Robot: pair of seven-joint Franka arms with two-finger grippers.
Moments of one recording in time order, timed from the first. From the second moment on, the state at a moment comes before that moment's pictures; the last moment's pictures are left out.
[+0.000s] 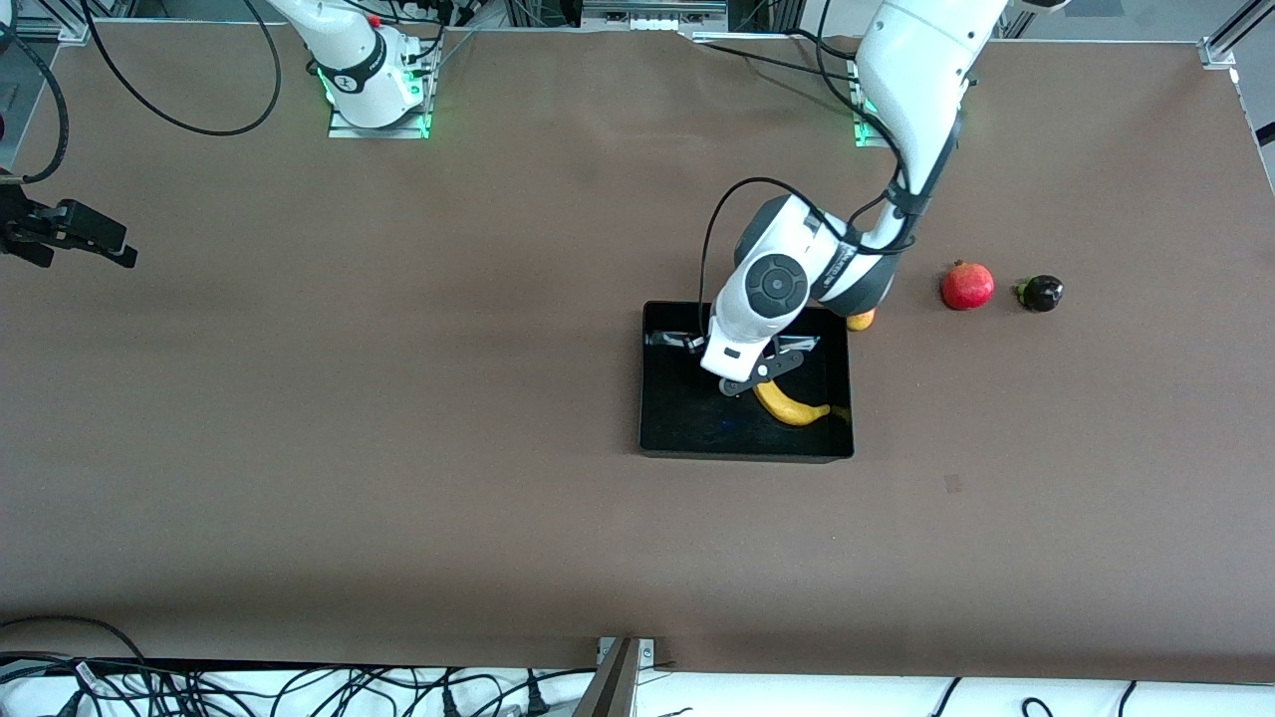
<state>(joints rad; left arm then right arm) -0.49 0.60 -0.09 -1.69 -0.17 2.17 -0.94 -0.08 0.02 -0.04 -1.67 0.01 1.67 -0.12</state>
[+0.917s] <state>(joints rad) 0.01 0.50 -0.07 -1.57 -0.03 1.79 -0.28 -0.08 0.02 -0.04 -1.67 0.01 1.67 -0.12</state>
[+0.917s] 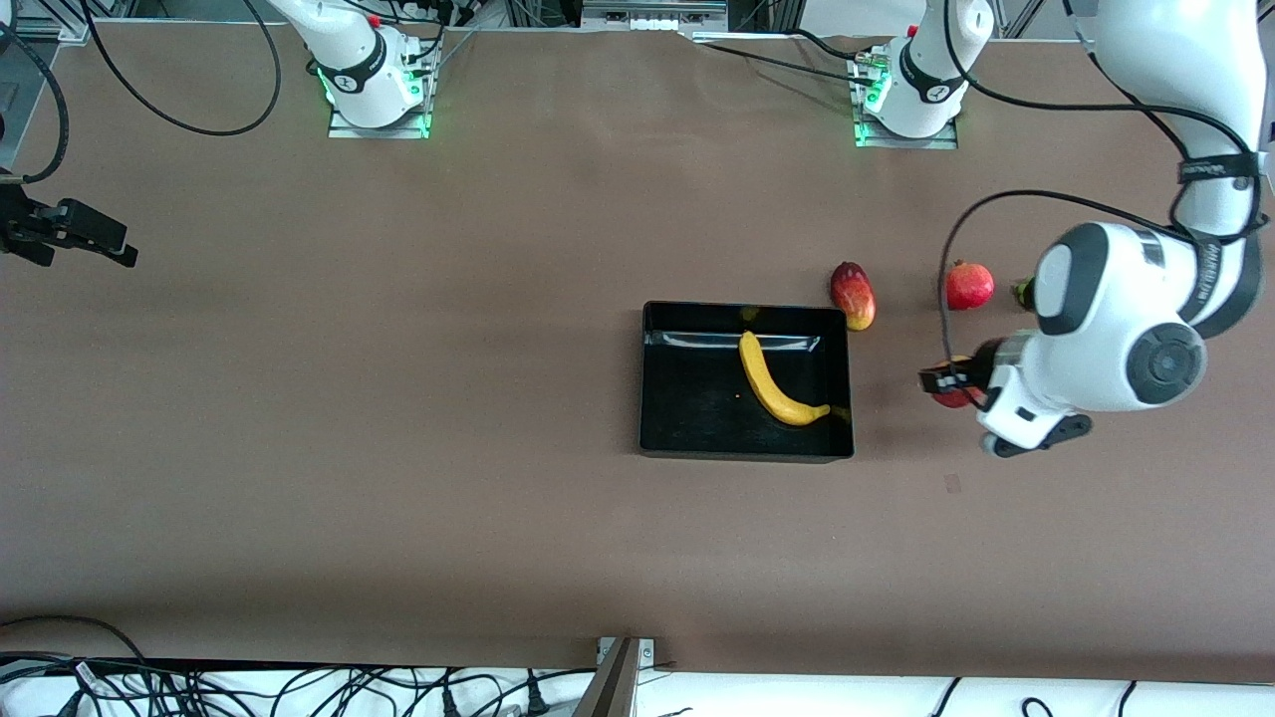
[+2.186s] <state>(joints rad) 0.10 0.77 -0.05 -1.57 0.04 2.38 -0.13 -0.08 0.02 -0.04 -1.67 0.01 1.66 -0.12</state>
